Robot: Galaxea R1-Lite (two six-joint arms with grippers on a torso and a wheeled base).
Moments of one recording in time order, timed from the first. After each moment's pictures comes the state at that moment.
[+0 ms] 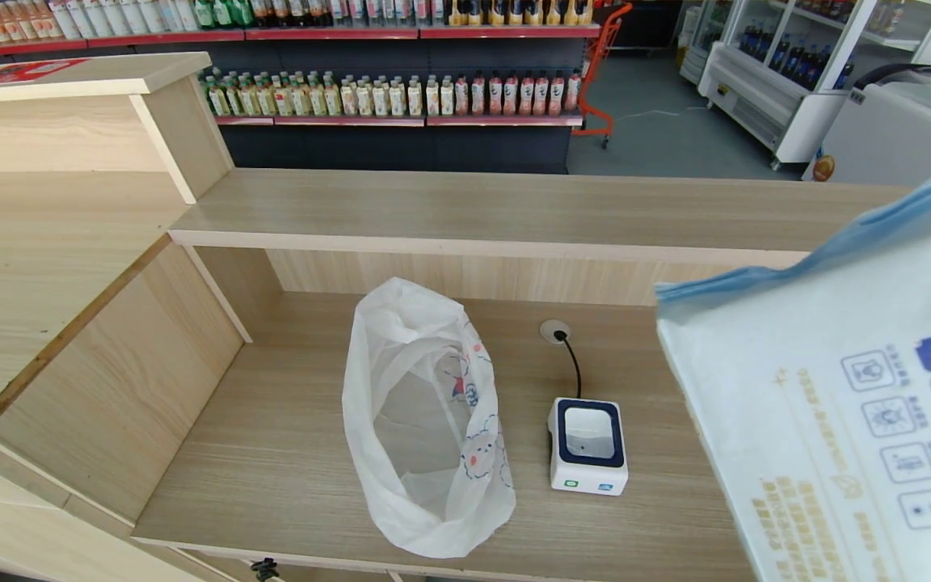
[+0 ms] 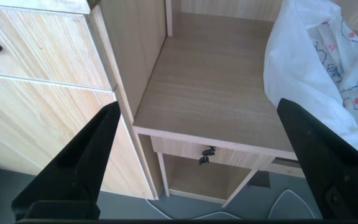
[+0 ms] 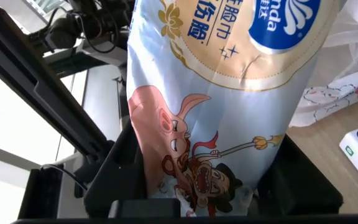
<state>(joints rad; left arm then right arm) 0.00 0.00 0.00 0.00 0.09 -0.02 0.21 0.77 -0.52 0.03 1.12 -0.15</state>
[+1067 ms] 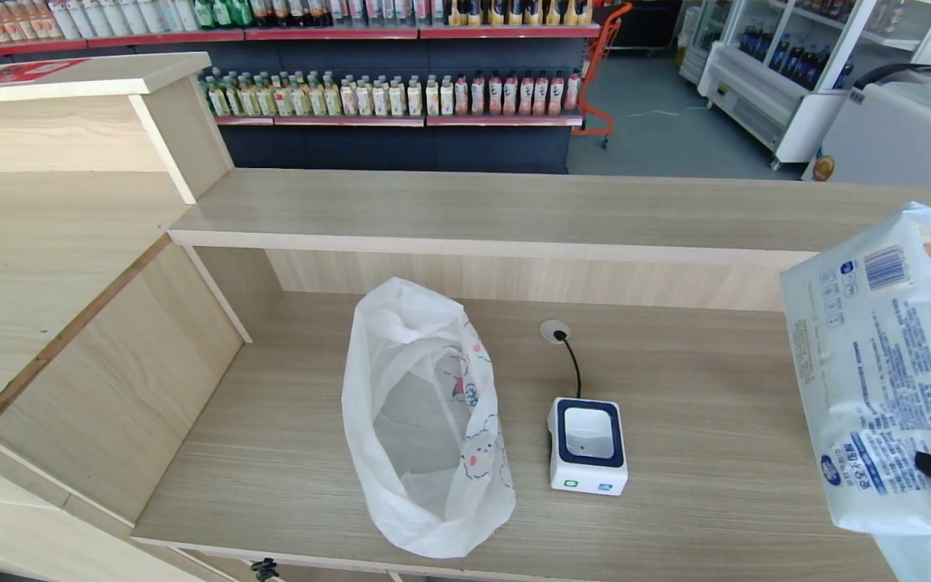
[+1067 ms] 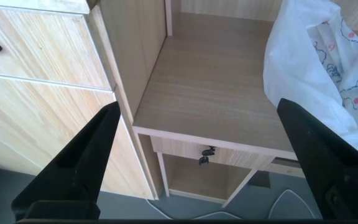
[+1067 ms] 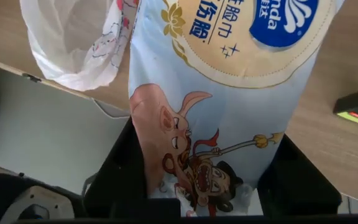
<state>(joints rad) 0.00 0.00 0.00 0.00 0.09 -0.02 0.00 0.85 -0.71 0.30 0.34 -0.11</state>
